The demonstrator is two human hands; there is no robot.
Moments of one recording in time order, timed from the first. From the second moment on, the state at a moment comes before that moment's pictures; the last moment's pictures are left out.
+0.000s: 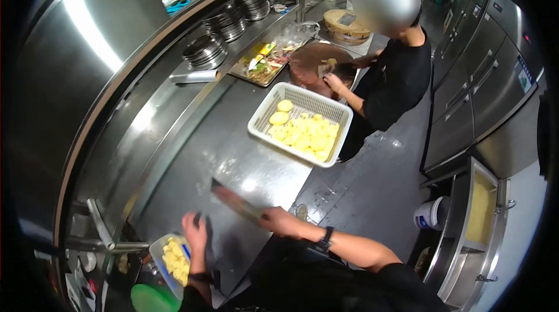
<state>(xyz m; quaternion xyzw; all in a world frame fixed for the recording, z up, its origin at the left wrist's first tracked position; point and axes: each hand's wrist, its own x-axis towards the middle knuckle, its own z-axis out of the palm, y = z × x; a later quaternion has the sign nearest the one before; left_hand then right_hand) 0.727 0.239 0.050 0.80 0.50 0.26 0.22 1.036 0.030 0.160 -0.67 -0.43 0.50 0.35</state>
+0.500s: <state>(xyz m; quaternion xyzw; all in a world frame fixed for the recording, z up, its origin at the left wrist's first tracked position) 1.314 0.363 -0.067 0.98 0.19 0.03 0.10 1.187 -0.169 0.203 -0.87 -0.02 0.41 0.28</state>
